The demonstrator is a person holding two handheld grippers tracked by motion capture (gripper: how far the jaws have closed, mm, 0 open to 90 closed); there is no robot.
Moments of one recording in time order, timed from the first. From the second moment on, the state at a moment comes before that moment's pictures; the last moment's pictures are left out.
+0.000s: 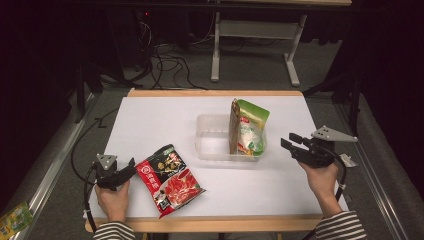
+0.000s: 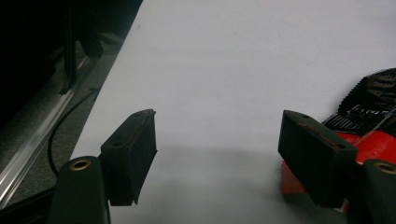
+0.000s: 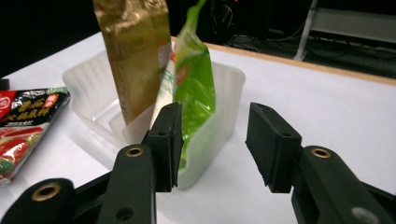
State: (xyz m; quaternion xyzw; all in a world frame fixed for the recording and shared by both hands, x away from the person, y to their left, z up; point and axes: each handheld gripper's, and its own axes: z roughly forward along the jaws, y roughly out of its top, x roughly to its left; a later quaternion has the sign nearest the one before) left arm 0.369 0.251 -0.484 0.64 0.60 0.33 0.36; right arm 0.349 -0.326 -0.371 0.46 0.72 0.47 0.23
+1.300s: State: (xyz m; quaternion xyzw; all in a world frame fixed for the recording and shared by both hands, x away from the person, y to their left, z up) left arm 0.369 0.256 -0.481 0.64 0.59 0.29 0.40; right arm 0.344 -0.353 -0.474 0.53 0.69 0.42 0.26
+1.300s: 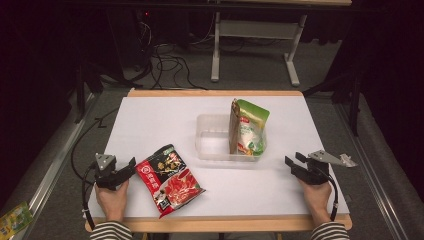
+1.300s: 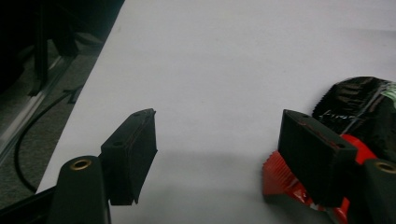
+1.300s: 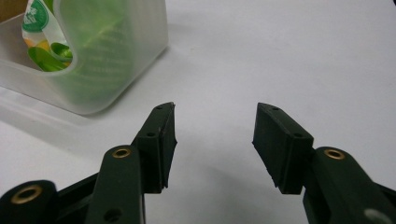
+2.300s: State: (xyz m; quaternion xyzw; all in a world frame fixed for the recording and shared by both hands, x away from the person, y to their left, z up) left arm 0.377 0.234 -0.473 0.76 0.50 0.18 0.38; right arm 0.340 -0.349 -0.475 0.51 0.70 0.42 0.28
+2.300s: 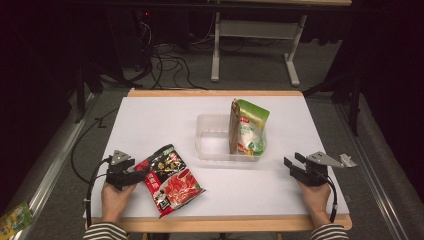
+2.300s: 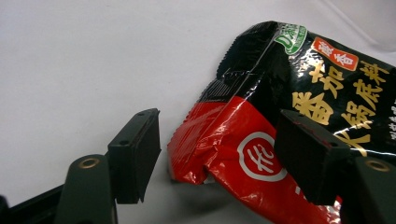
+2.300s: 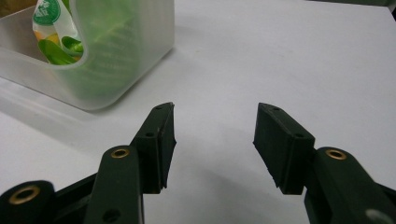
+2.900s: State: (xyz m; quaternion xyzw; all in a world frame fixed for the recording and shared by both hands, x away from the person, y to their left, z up) left arm 0.380 0.225 -0.471 0.78 0.48 0.17 0.37; right arm 0.338 -0.347 -0.475 0.51 0.69 0.41 0.29
